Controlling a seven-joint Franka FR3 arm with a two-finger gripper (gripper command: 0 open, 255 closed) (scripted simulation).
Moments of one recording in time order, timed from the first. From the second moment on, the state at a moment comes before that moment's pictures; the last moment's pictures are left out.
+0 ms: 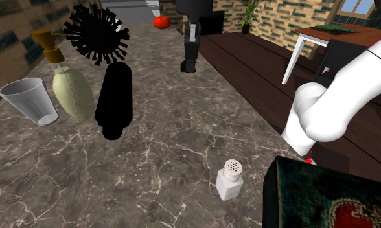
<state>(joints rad) 0.36 -0.45 0.31 -1.90 0.13 1.54 -0.02</state>
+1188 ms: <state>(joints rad) 0.50 -0.72 0.54 -2.00 0.33 1.43 0.32</state>
